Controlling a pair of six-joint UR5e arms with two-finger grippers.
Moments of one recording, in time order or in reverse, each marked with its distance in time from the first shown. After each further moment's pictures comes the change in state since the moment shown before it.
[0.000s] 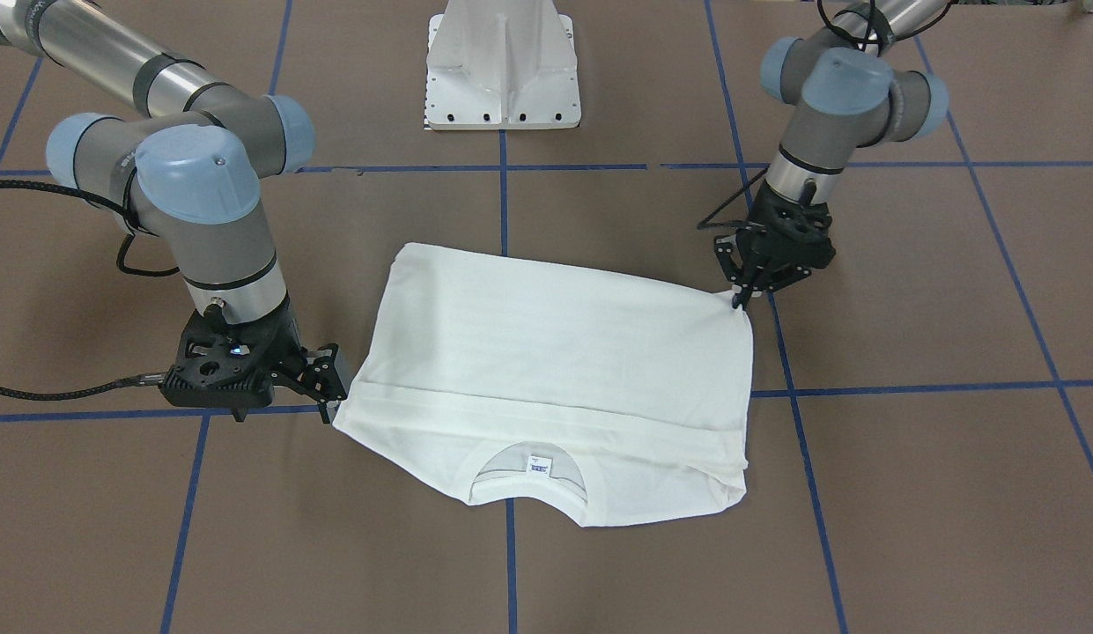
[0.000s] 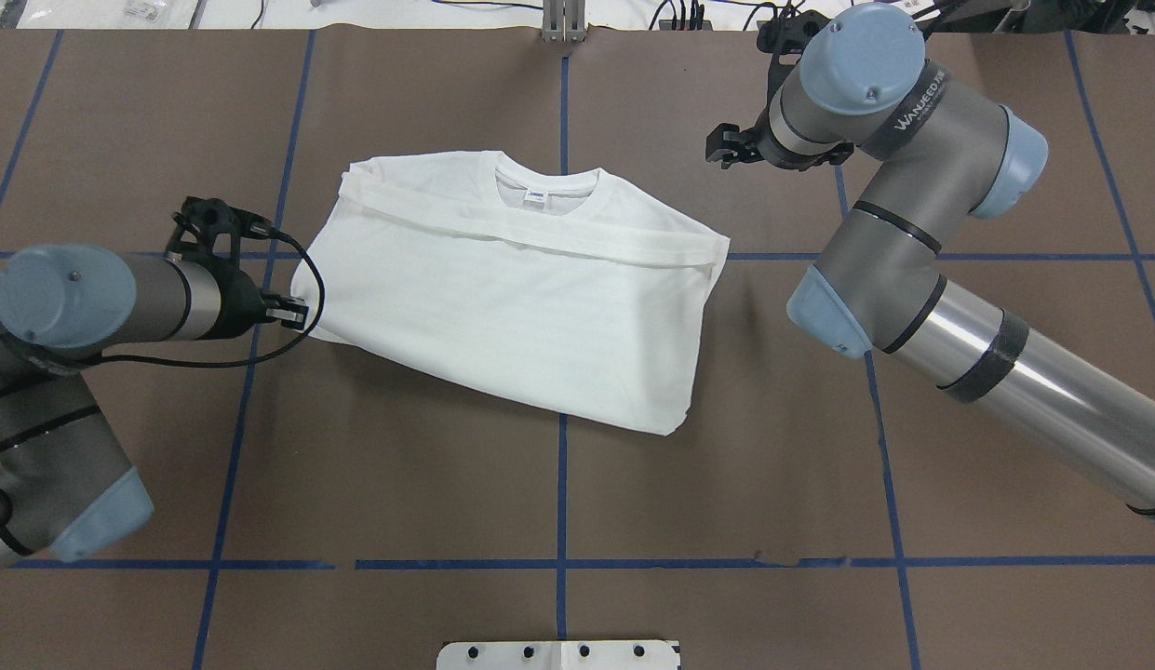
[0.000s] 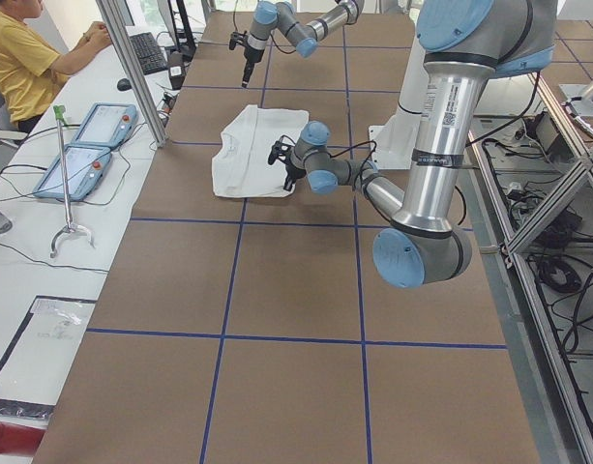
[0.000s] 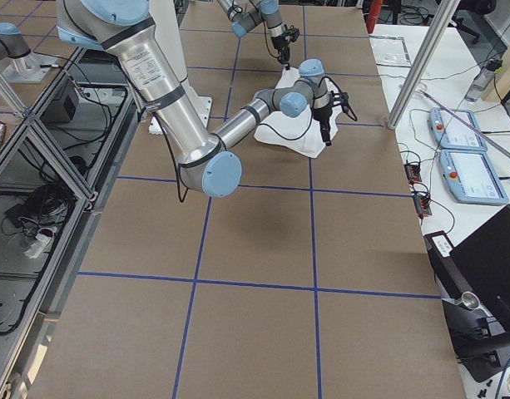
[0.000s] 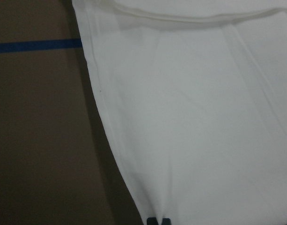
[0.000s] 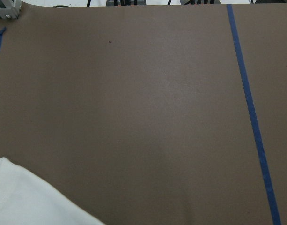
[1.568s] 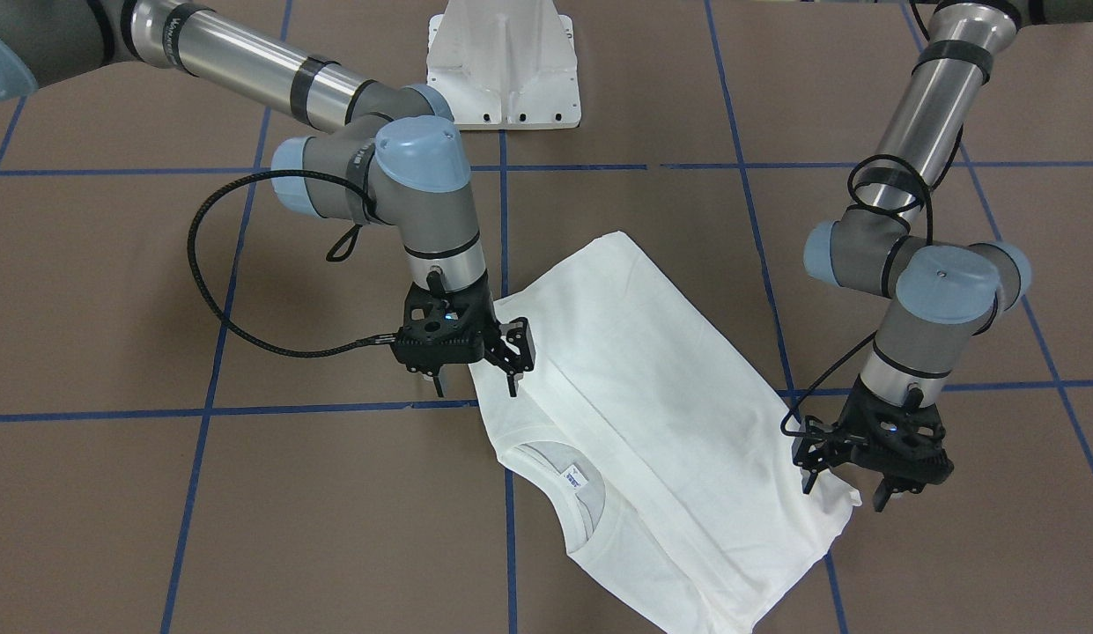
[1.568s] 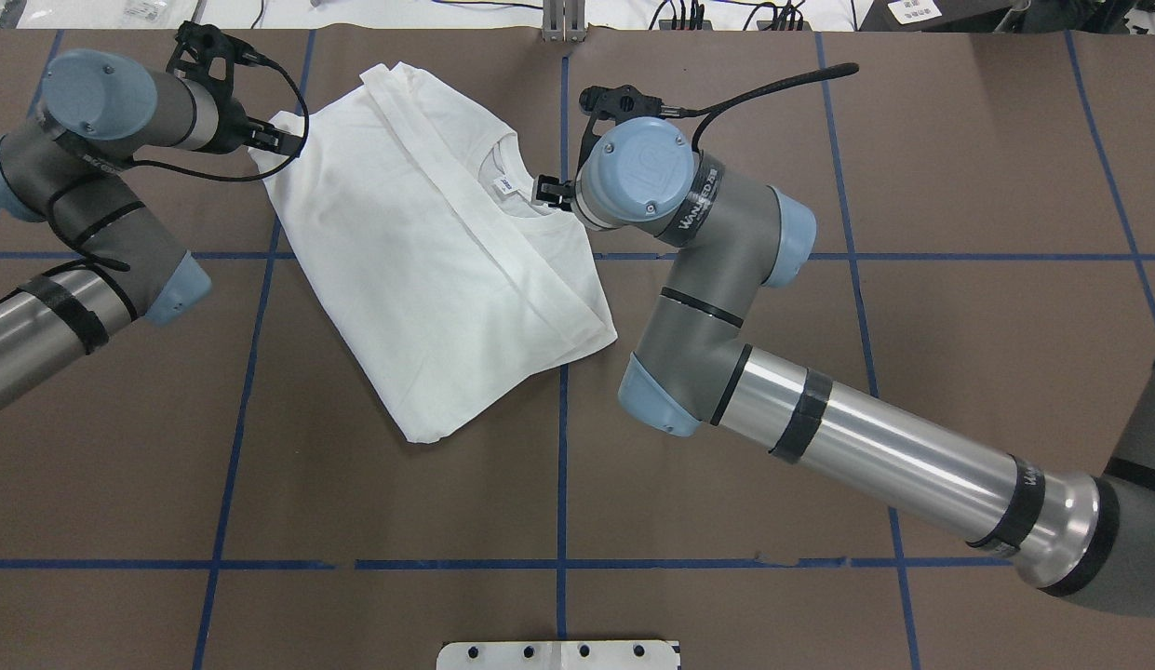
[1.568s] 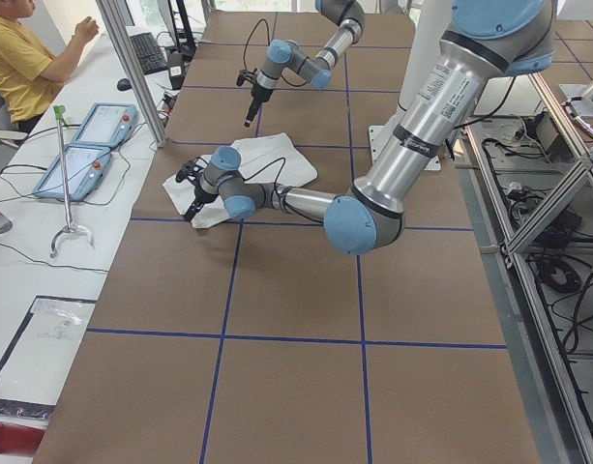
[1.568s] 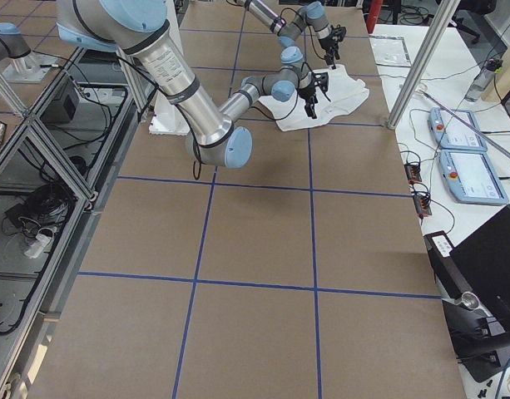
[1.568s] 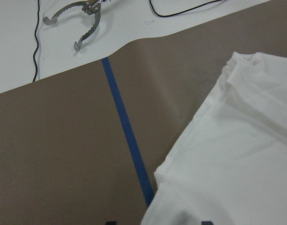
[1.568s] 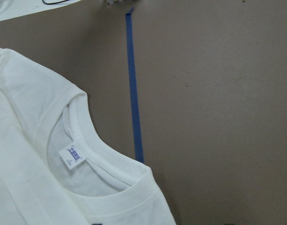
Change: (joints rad) left arm -0.225 -0.364 0.656 -0.294 -0.054 0.185; right arm -0.228 0.249 -0.288 0.251 -0.190 0.280
